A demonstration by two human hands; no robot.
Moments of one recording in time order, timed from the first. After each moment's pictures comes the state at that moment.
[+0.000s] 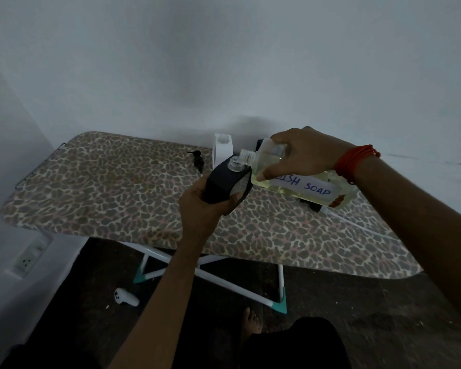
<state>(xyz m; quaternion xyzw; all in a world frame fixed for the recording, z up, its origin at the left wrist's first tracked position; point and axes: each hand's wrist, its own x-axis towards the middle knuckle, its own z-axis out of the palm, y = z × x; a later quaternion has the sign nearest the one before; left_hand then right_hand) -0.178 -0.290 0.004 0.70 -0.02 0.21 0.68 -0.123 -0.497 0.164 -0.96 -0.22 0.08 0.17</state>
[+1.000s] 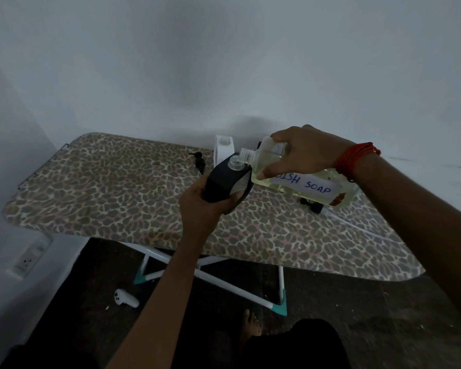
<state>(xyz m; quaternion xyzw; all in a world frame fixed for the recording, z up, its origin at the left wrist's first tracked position) -0.173 -0.286 -0.001 0.69 -0.03 0.21 0.69 -0.117 -0.494 0.168 -0.96 -0.22 0.07 0.15</state>
